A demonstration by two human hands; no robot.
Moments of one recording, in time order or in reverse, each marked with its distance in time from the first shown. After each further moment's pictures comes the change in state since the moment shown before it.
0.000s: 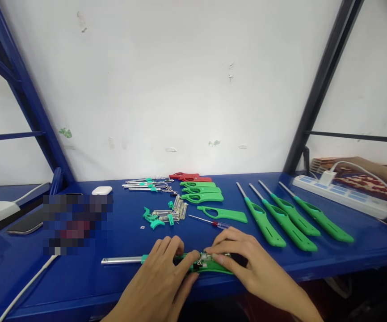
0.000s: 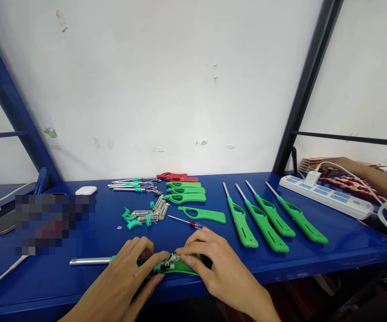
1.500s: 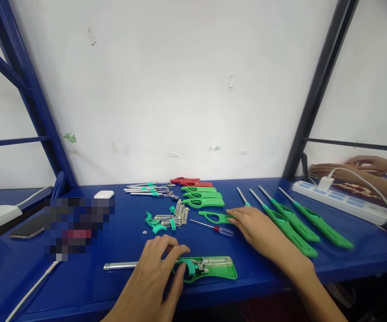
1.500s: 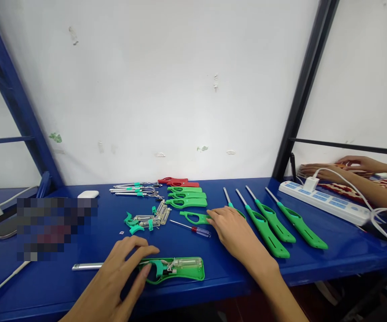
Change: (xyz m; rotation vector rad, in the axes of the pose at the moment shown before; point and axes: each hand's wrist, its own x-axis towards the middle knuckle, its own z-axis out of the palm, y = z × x) left_hand -0.011 -0.012 -0.004 -0.088 0.312 -0.089; right_hand 0.032 0.055 -0.043 -0.735 0.180 -0.031
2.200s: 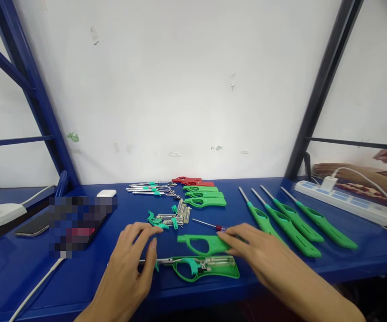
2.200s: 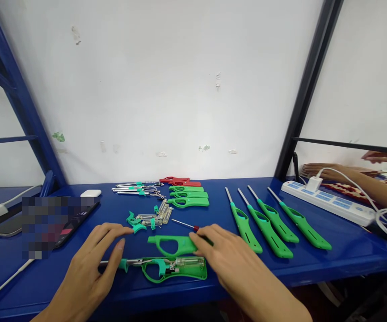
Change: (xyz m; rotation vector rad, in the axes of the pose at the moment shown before) left_hand -0.002 -0.037 -0.016 0.099 0.201 -0.089; right_hand -0.029 -0.052 -0.034 0.036 -0.042 -0.277
